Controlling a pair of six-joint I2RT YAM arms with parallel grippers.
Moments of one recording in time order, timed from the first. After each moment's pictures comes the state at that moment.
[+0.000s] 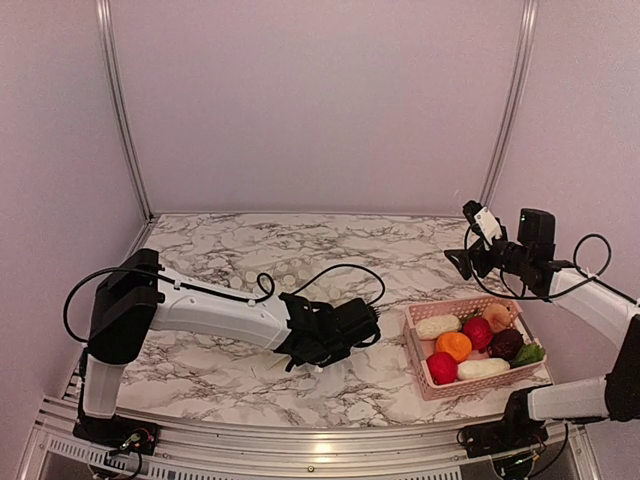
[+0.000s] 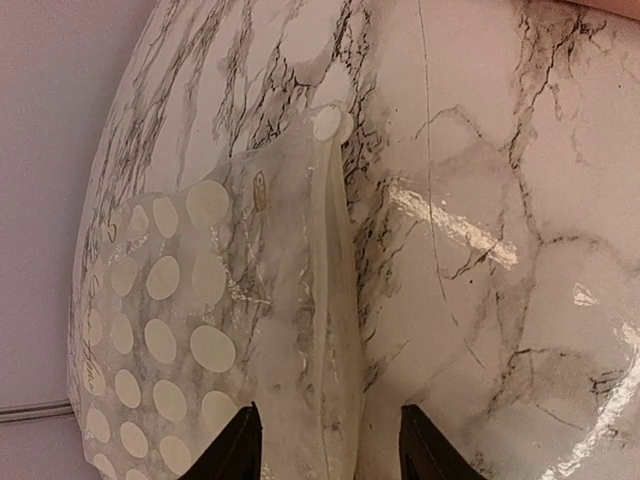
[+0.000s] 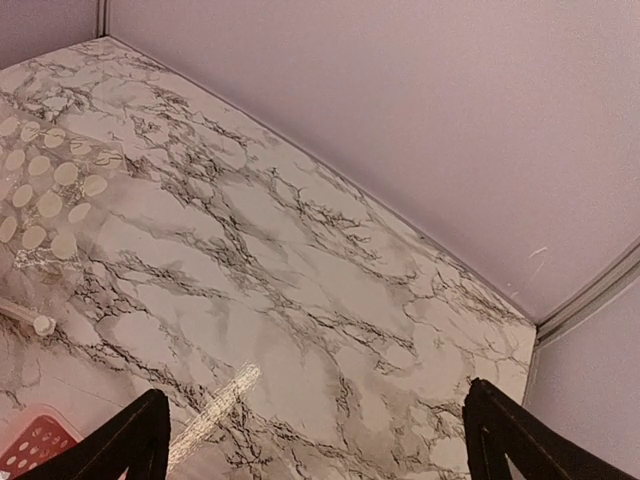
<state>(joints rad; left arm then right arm) -1.26 2.13 1.55 -0.51 -0.65 0.10 0.02 1.14 0.72 0.01 -0.44 -0.51</state>
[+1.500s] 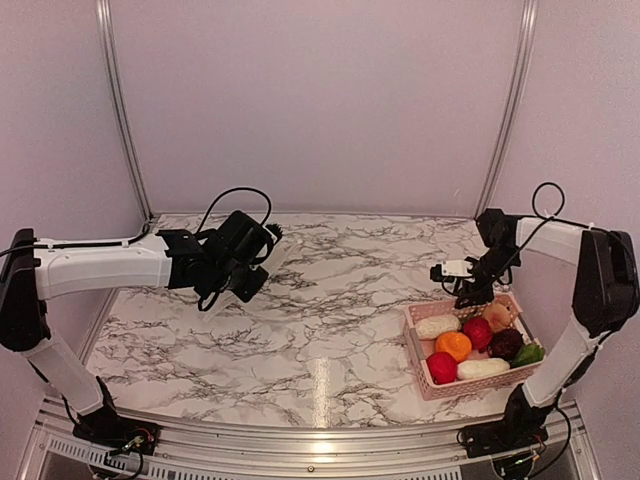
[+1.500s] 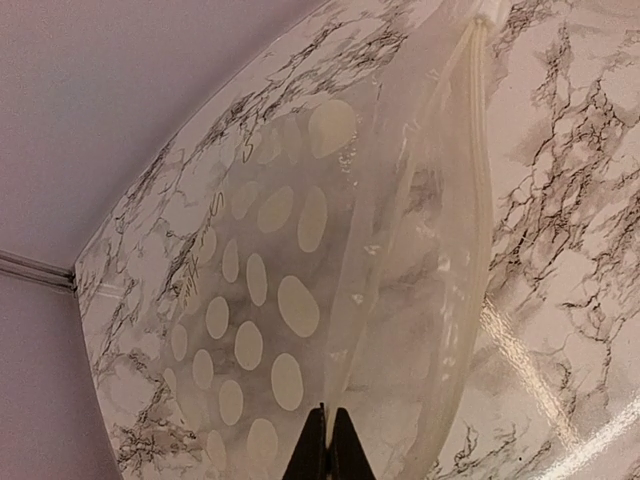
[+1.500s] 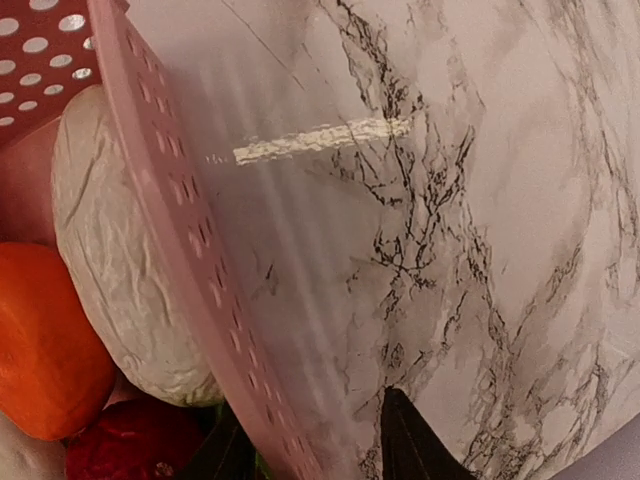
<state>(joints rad) -0.90 1.60 1.19 -0.49 -0.54 0.02 0.04 1.63 1.14 -0.88 -0.26 -1.31</state>
